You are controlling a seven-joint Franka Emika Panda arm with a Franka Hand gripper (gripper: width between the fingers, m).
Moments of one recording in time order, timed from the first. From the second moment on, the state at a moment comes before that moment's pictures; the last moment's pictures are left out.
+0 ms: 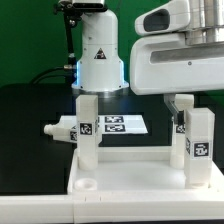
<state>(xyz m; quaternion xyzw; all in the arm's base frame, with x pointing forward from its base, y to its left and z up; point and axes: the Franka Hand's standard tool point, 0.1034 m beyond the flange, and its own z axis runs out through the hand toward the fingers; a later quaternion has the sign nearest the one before) 0.645 0.118 0.122 -0.98 0.16 -0.07 0.06</state>
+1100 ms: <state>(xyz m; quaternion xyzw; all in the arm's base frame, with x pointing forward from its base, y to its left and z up) 0.640 0.102 0.119 -0.71 0.69 -0.01 0.12</state>
